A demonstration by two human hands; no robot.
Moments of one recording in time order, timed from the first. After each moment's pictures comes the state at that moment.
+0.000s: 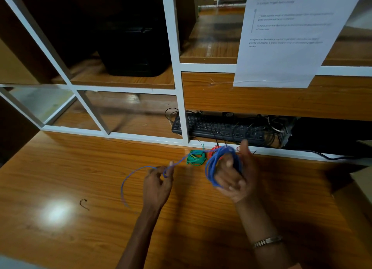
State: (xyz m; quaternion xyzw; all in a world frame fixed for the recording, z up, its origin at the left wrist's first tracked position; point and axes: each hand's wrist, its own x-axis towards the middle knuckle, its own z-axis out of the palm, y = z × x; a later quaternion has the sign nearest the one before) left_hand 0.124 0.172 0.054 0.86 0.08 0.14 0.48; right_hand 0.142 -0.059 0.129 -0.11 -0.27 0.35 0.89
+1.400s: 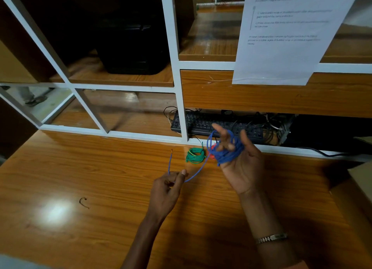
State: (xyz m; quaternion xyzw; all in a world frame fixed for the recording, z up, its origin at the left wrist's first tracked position) left_hand 0.098 0.152 0.067 0.82 -0.04 0.09 0.56; right_hand 0.150 -0.068 0.141 -0.12 -0.07 0.17 0.97
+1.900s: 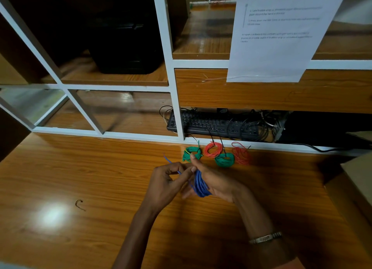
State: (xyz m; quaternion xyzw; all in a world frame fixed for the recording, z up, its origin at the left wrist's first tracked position) left_hand 0.106 0.144 0.115 0.82 -0.13 0.04 0.56; right_hand 0.131 -0.038 0.118 -0.63 -0.04 0.41 0.66
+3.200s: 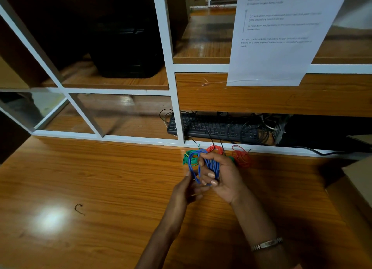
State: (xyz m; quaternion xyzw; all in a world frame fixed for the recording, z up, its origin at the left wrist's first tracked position) left_hand 0.083 0.098 0.106 0.66 0.10 -0.16 0.73; right_hand 0.137 -0.045 0.127 -0.42 0.01 0.26 0.87
